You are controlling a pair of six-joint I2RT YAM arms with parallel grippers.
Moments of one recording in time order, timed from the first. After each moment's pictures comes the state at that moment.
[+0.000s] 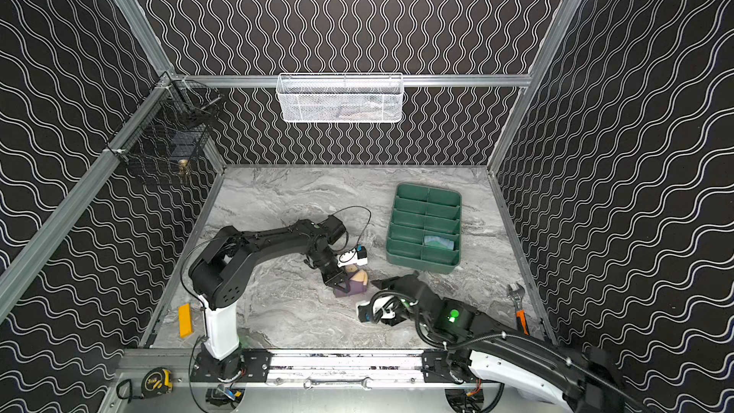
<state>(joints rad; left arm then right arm) -0.69 1.99 1.24 -0.84 0.60 0.46 1.04 0.87 0.41 -0.25 0.08 -0.96</state>
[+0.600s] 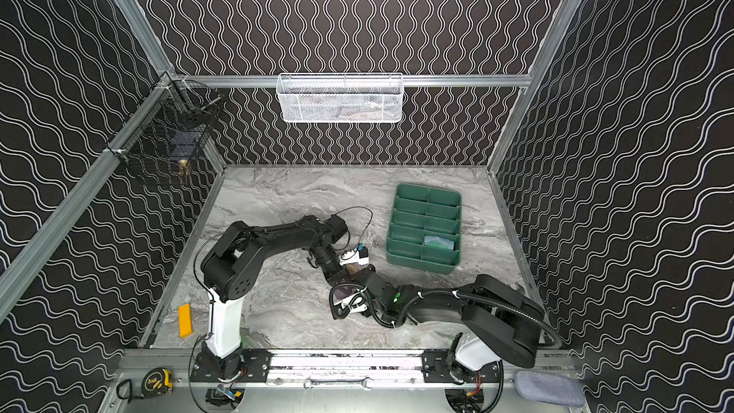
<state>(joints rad) -0.68 2.07 1.31 -0.93 0.68 0.46 1.05 1.51 0.53 0.15 0.16 -1.10</state>
